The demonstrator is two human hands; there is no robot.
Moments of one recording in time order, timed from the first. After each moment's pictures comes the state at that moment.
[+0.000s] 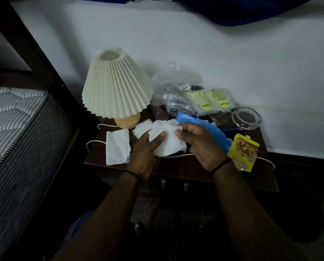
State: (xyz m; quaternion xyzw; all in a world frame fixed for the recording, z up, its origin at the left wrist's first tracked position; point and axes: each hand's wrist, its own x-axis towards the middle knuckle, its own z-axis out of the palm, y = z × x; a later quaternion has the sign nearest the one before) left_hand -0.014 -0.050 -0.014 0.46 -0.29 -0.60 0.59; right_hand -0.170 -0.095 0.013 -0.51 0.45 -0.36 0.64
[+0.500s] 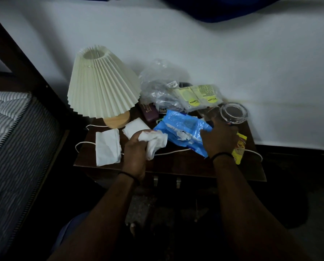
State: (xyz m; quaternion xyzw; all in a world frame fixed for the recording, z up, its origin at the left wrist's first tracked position) left_hand -0.015 -0.045 -0.014 0.56 -0.36 -0.53 0.53; right_hand -0.231 -0.117 -0.017 -0.57 0.78 -0.23 0.08
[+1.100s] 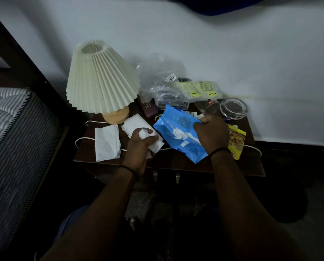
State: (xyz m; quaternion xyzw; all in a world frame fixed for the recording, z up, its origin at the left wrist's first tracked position) left_hand -0.027 -0.048 -0.017 0.55 -0.27 -0.56 0.55; right_hand -0.215 -0.105 0.006 -0.58 0.72 -0.32 0.21
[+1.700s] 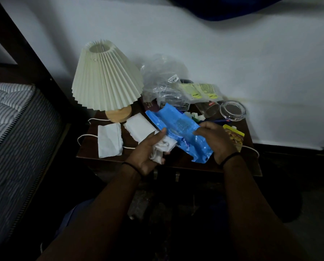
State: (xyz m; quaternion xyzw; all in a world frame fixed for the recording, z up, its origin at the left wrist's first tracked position) left_hand -0.029 -0.045 -0.019 0.39 -0.18 -0.78 0.45; right_hand -0.228 -0.086 0.017 -0.50 0.63 -0.35 0.48
